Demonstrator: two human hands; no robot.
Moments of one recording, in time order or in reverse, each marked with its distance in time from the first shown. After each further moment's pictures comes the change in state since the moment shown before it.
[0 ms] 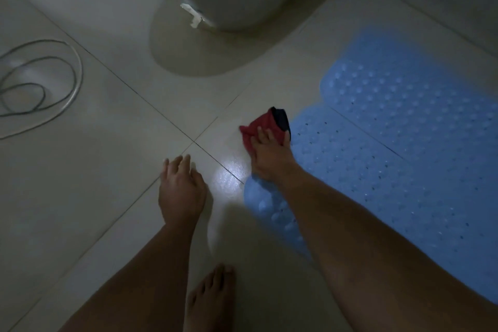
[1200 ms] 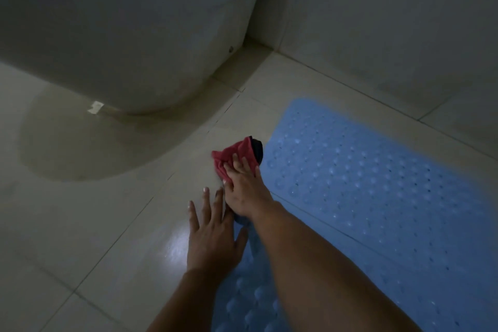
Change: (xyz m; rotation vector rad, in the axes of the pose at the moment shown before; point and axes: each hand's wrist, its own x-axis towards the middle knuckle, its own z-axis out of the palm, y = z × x) left_hand 0.115 0.193 0.176 0.280 -0.187 0.676; right_hand 0.135 0.147 -0.058 0.297 0.210 0.074
